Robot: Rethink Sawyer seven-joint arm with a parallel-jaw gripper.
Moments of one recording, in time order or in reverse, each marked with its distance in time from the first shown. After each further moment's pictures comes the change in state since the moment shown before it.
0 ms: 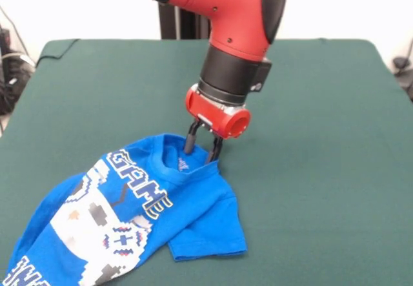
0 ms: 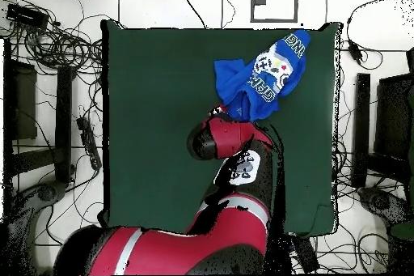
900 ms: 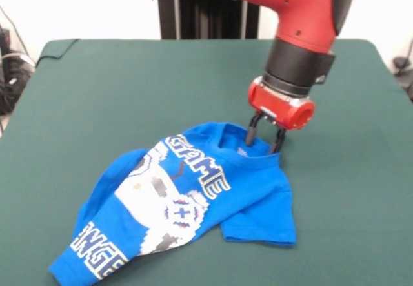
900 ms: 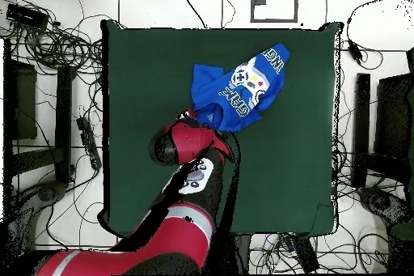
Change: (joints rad) arm 0.189 0.013 -0.050 0.057 0.231 -0.001 0.001
